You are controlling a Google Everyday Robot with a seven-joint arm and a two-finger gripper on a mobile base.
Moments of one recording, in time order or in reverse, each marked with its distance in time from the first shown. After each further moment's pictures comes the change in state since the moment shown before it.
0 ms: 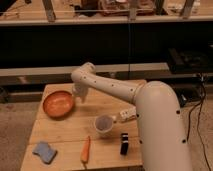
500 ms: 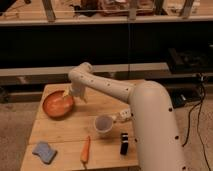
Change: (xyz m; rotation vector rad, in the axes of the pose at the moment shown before) arm -0.002 -0.016 0.018 -0.003 -0.038 -0.026
